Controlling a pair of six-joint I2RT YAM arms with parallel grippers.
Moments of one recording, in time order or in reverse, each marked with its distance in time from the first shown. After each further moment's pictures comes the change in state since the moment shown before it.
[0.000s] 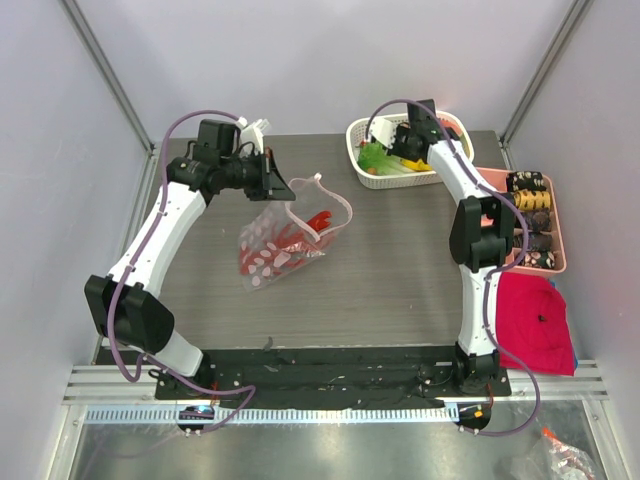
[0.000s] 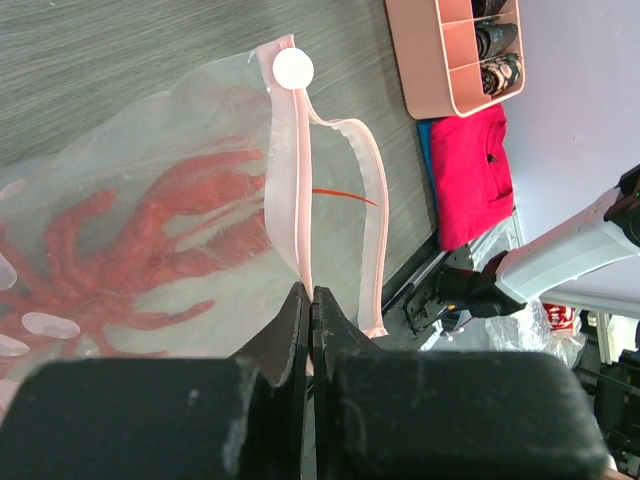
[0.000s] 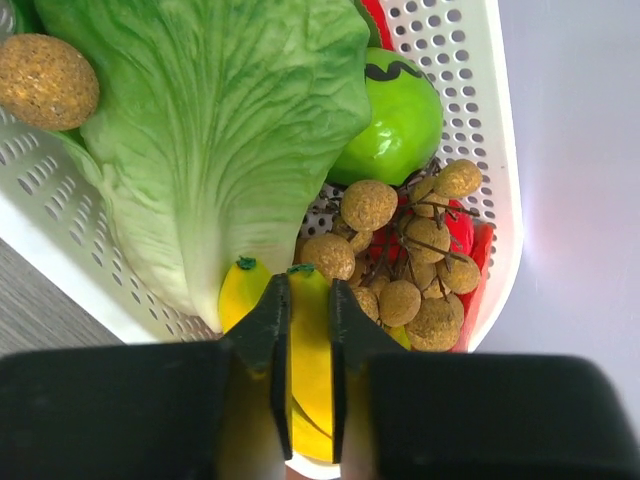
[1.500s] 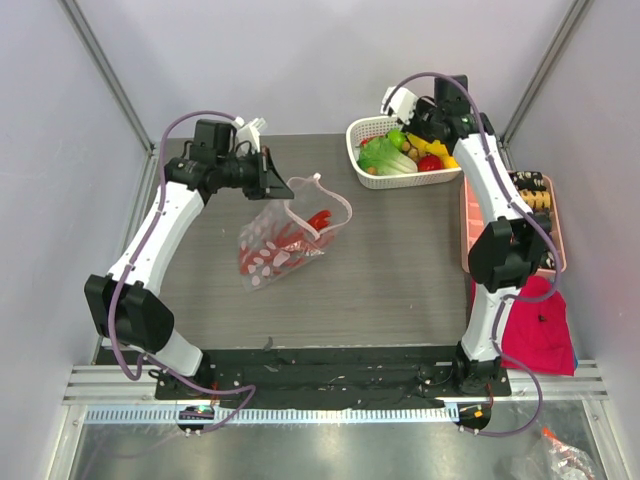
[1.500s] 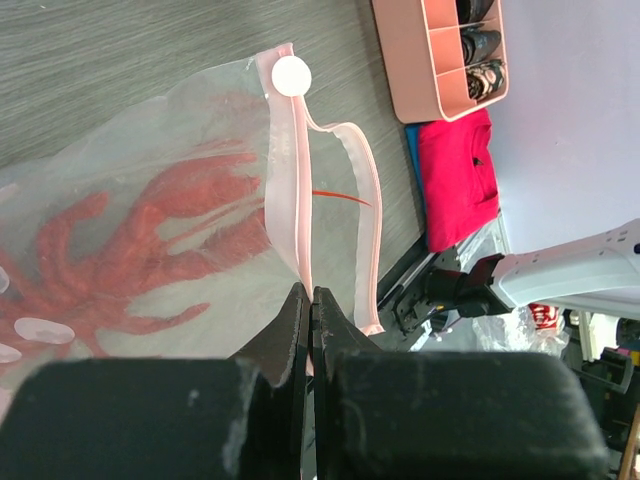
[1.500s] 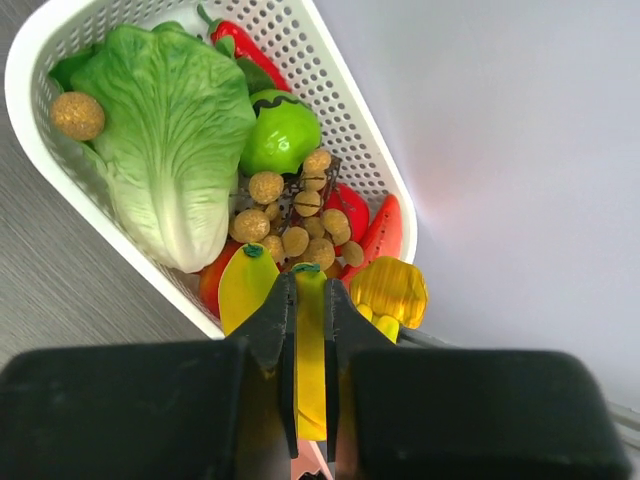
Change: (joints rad) left arm 0.021 0.002 -0.010 0.021 0.040 -0.014; right arm -0.021 -0.246 -0.018 -0.062 -0.088 0.085
